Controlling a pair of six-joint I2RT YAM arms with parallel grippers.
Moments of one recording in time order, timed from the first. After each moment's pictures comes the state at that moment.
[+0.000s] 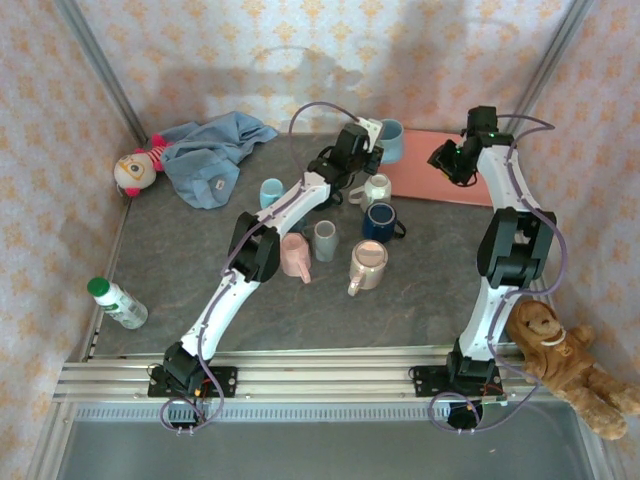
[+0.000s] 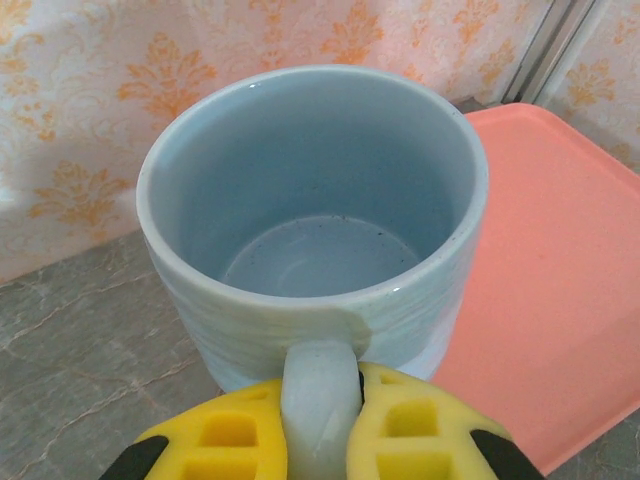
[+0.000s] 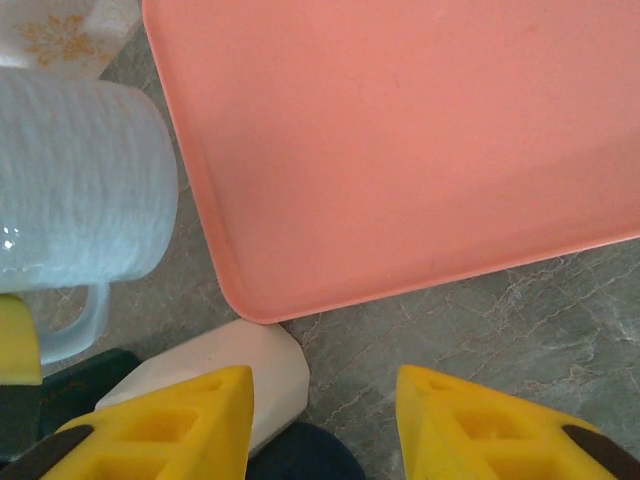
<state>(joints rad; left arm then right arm) -0.56 2.69 2.58 -0.28 0.01 -0.12 -0.09 2.00 1.83 -0.86 -0.30 0.53</state>
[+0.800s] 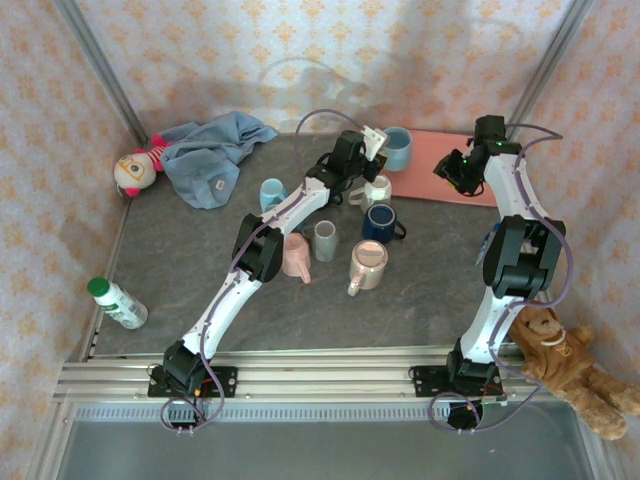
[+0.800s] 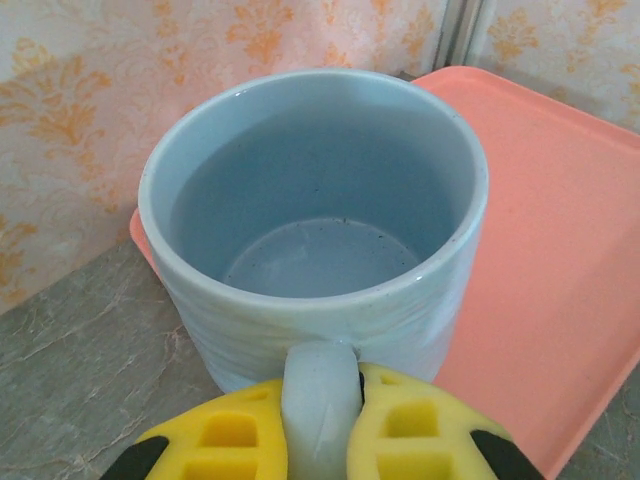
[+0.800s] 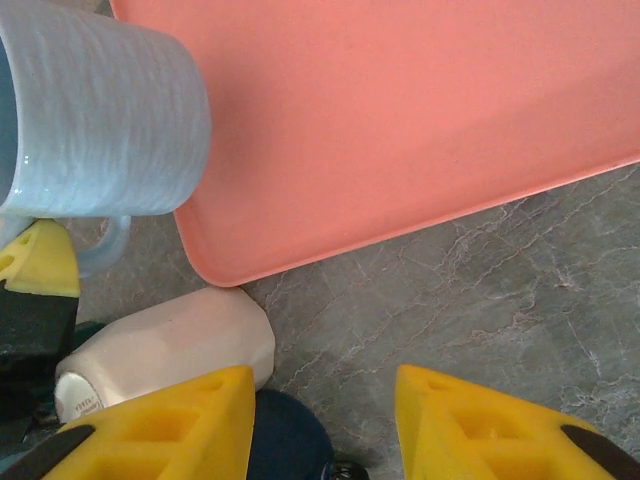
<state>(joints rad) -0.53 2.80 2.64 -0.19 0.20 0.06 -0.13 1.90 1.70 -0.85 -0.31 0.50</state>
